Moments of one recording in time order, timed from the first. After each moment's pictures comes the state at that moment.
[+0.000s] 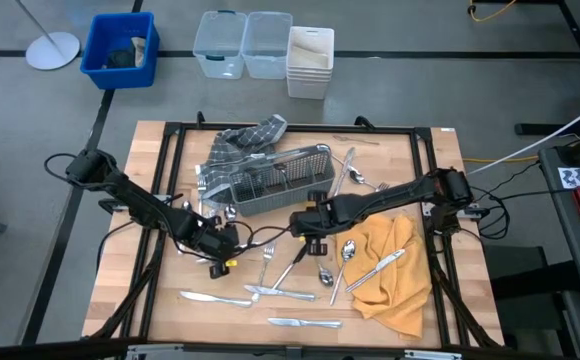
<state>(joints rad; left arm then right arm) -0.44 1.39 0.65 -0.47 -0.16 -0.71 0.17 1.90 1.49 -0.84 0.25 0.09</state>
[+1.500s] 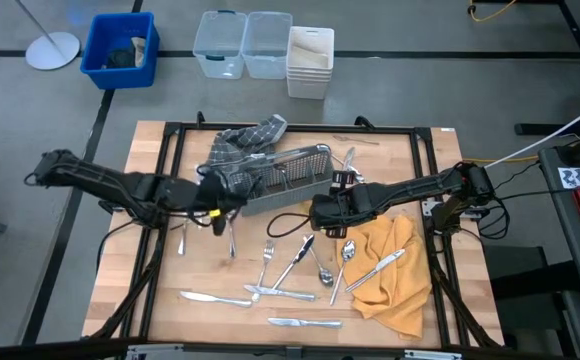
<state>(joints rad) -0.20 0.85 0.65 -0.20 -0.44 -0.41 0.17 1.74 1.49 -1.15 0.51 0.18</state>
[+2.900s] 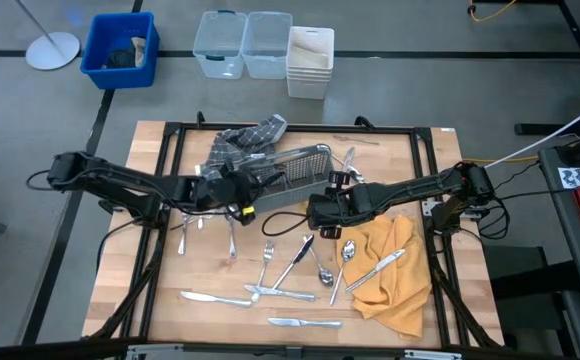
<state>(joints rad) -0.06 1.19 0.65 -0.07 -0.53 -0.19 0.17 1.74 1.49 -1.06 0.51 0.18</state>
